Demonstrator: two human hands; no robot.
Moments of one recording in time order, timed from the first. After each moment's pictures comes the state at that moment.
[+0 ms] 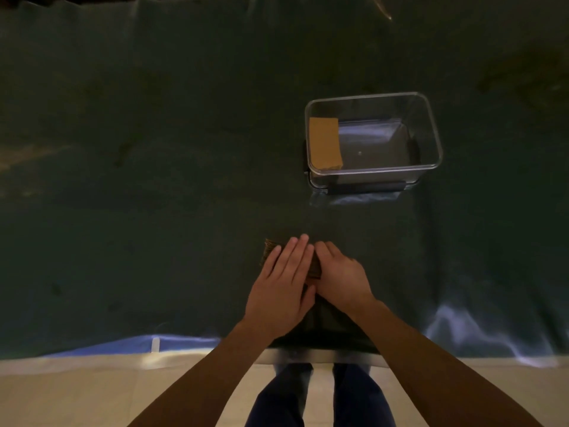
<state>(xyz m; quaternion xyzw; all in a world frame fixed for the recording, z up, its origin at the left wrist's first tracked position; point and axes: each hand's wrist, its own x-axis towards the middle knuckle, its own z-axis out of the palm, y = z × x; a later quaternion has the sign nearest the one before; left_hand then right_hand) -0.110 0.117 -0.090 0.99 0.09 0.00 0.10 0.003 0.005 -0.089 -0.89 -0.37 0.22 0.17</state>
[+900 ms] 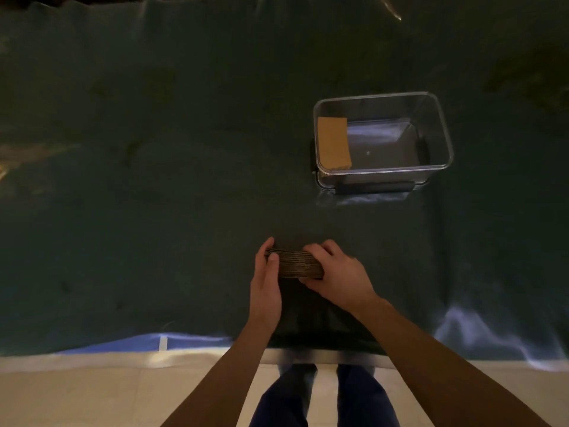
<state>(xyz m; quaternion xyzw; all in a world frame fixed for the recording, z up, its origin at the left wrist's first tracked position) -0.122 0.126 -0.103 0.59 0.42 0.13 0.68 0.002 0.012 -0.097 -0.86 -0.40 0.24 0.19</state>
